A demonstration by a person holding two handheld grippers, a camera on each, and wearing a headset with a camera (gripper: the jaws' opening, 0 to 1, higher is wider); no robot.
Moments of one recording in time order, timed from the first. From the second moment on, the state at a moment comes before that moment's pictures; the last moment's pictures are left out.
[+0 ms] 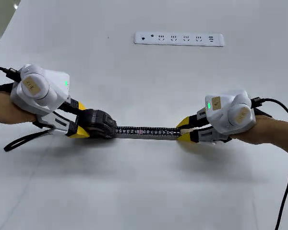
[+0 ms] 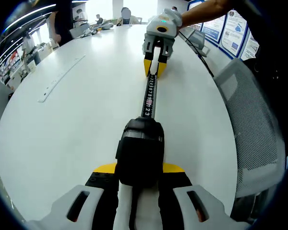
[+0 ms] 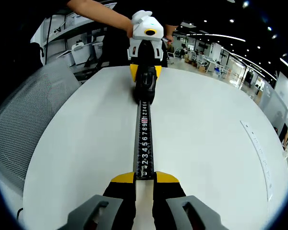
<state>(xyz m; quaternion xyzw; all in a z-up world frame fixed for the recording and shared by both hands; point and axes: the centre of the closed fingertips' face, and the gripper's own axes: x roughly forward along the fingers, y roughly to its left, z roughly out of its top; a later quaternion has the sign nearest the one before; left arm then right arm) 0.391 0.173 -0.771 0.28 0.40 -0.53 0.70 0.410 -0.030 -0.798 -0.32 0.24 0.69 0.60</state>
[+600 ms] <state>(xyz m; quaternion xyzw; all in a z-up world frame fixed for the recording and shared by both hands) 0.393 0.174 -0.771 0.28 0.40 -0.53 0.69 0.416 -0.057 -0.799 -0.33 0.26 0.68 0.60</state>
